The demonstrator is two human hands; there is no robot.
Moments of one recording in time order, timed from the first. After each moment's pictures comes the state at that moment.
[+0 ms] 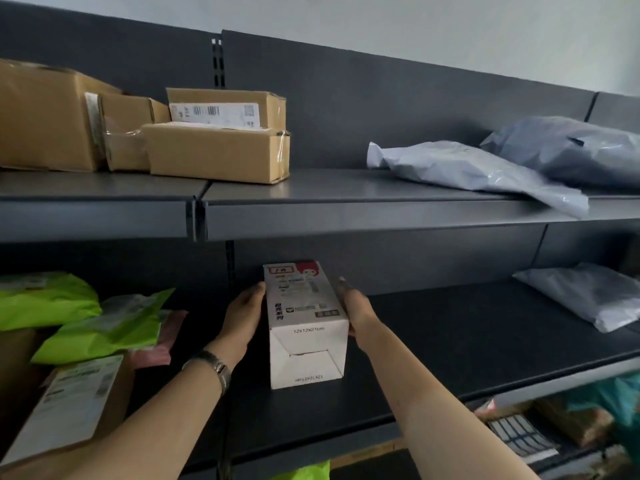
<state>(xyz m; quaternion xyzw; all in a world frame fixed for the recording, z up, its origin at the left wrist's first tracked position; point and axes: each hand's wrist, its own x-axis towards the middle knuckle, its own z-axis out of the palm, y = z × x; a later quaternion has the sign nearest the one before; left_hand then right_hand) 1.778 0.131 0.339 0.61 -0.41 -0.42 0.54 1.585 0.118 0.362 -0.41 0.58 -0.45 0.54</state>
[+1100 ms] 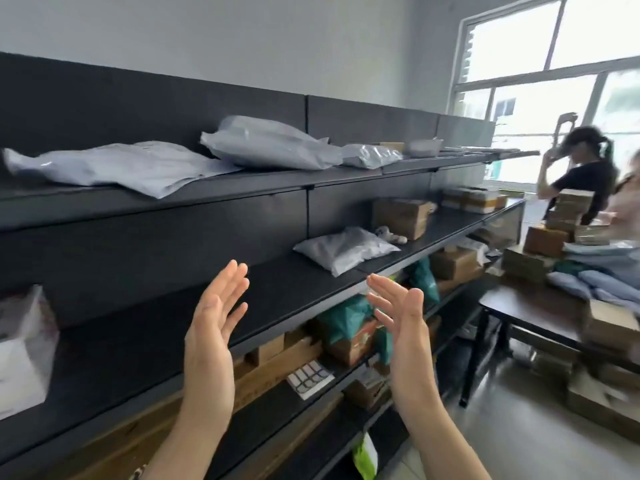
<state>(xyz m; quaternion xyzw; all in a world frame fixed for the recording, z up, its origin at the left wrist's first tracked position) 1.385 0.363 0.391 0.25 -0.56 -0.46 0.64 1.196 0.435 0.383 -0.40 0.49 -0.75 0.20</state>
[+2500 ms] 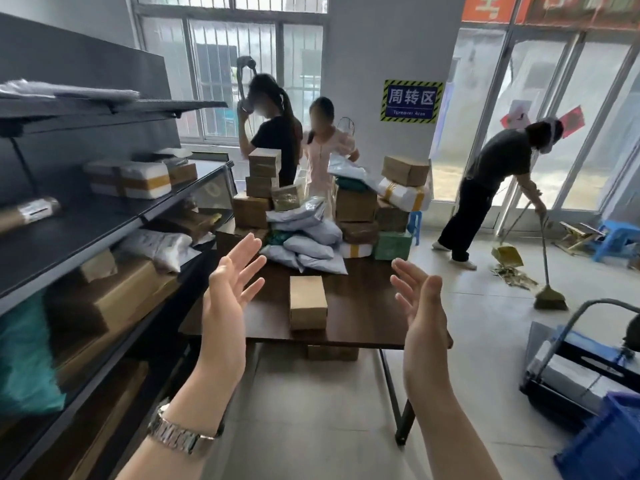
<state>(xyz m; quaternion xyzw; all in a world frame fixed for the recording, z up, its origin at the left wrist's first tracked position) 0.475 0.408 0.364 0.04 -0.59 -0.73 0.35 0.426 0.605 0.358 -0.11 0.64 -0.75 -0.15</state>
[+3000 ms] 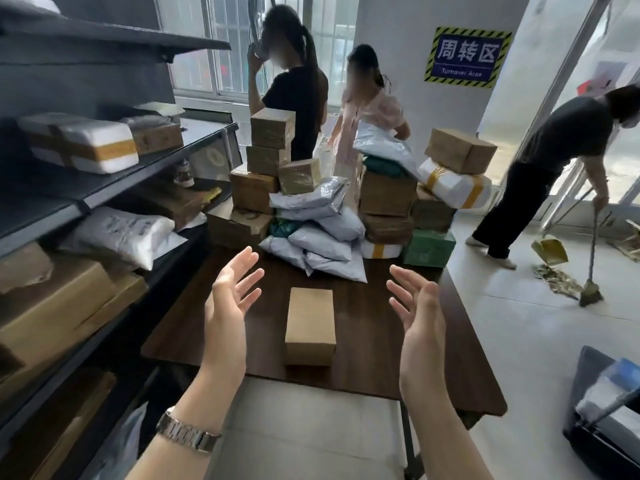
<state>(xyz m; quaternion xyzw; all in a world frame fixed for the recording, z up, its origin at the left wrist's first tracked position) 0.216 0.333 0.279 0.17 -0.58 -0.72 0.34 0.154 0.531 0.289 -0.09 0.67 -0.73 -0.08</state>
